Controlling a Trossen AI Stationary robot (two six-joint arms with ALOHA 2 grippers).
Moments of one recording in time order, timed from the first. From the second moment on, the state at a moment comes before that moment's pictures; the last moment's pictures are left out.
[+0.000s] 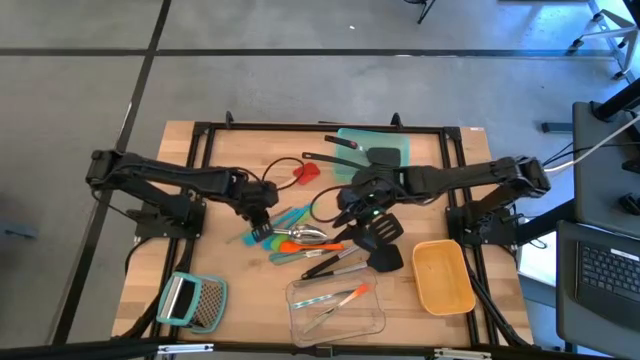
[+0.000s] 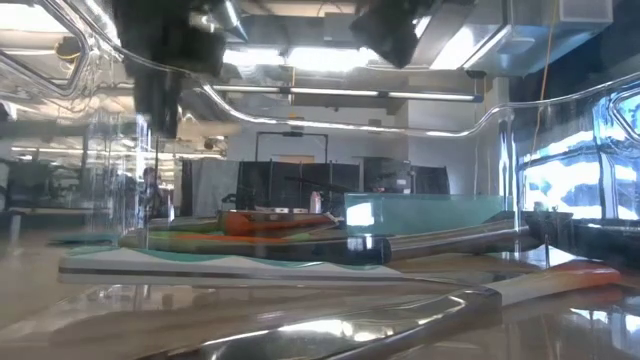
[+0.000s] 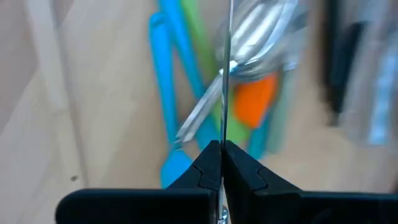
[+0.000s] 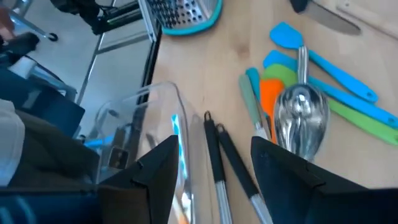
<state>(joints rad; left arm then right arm) -0.04 1.28 0.94 -0.83 0.06 -0.59 0.10 1.53 1.28 -0.46 -0.34 0.32</state>
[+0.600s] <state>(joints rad) -0.25 1.57 1.33 -0.45 0.03 -0.75 0.32 1.25 1.28 -0.78 -0.15 0.40</state>
